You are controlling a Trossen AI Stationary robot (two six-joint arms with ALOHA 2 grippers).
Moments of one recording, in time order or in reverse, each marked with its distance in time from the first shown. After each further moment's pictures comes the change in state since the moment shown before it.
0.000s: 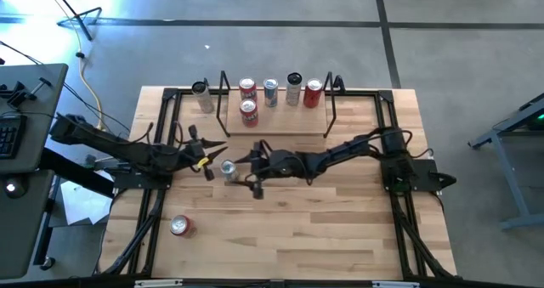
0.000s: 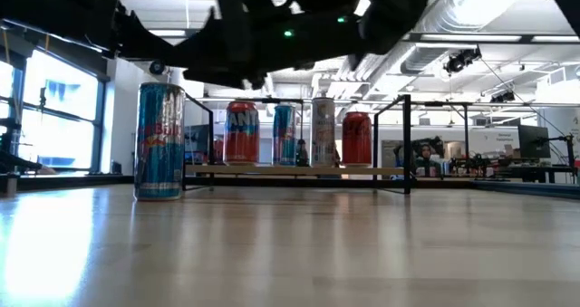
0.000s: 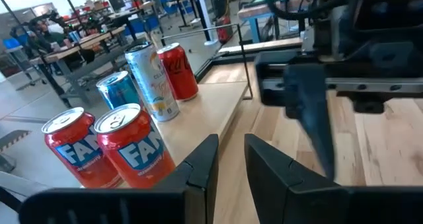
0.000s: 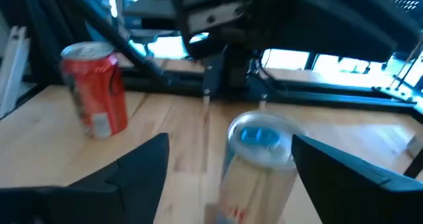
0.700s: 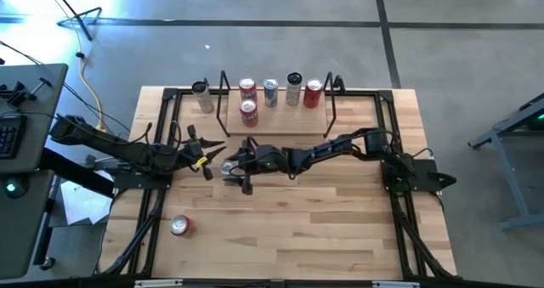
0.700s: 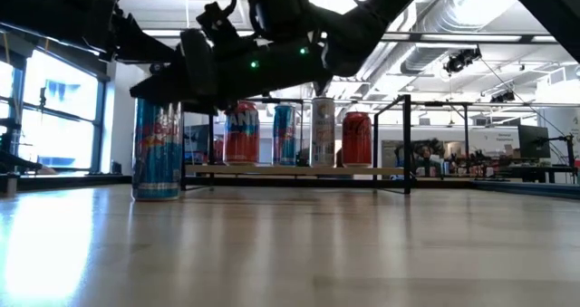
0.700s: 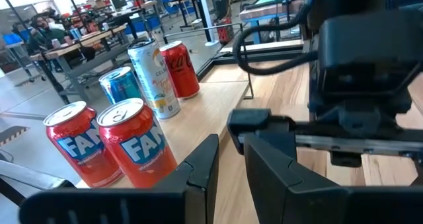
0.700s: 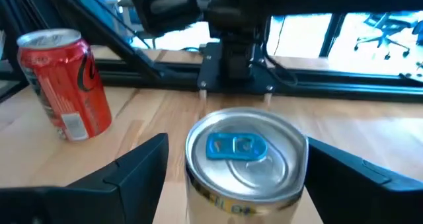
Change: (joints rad) left arm 0.000 -0.034 -0.022 -0.004 0.001 -0.018; right arm -0.058 0.174 0.193 -0.059 -0.105 0.027
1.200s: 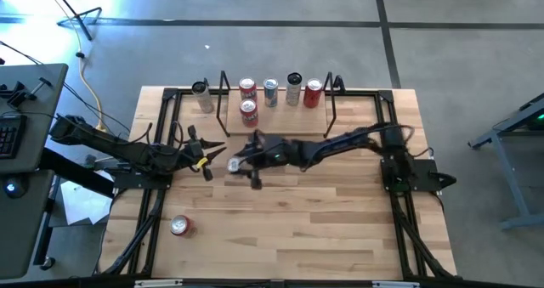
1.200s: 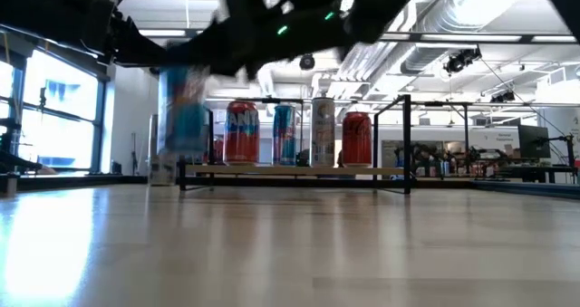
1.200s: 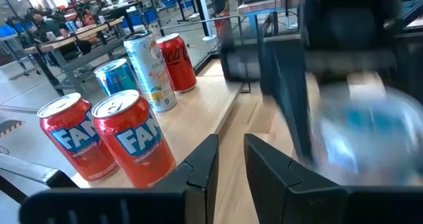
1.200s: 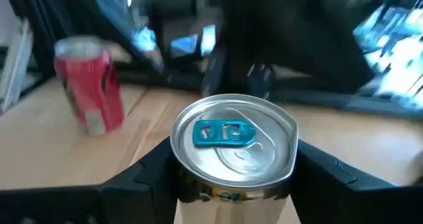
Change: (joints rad) left arm 0.000 0.000 0.000 -0.030 0.006 -0.030; right arm -0.022 -0.190 -0.101 -0.097 -0.035 -0.079
